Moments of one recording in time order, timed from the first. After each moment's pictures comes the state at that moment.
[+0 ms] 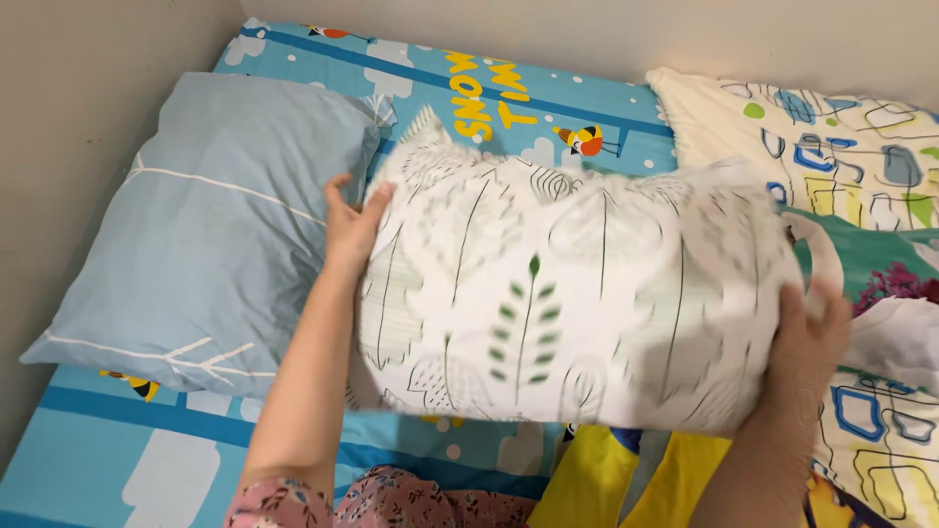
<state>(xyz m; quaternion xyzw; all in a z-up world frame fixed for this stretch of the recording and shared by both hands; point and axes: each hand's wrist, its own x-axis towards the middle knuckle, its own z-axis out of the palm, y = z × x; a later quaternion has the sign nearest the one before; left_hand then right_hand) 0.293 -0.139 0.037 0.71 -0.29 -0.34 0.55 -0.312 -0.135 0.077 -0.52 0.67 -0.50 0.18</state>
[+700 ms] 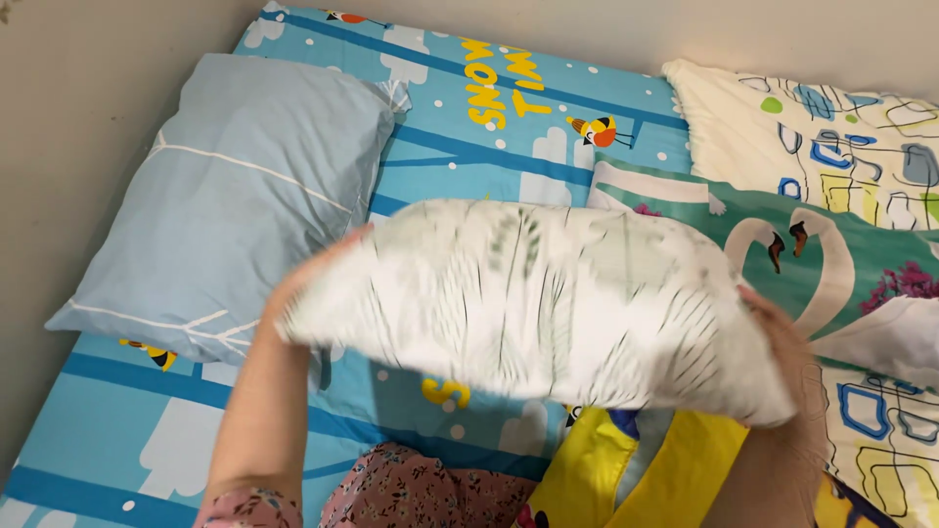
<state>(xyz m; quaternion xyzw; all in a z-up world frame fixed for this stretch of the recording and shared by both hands) 0.329 -0.043 0.040 0.36 -0.12 -0.80 0.47 -0.286 -0.119 0.098 -0.55 0.66 -0.35 0.38</state>
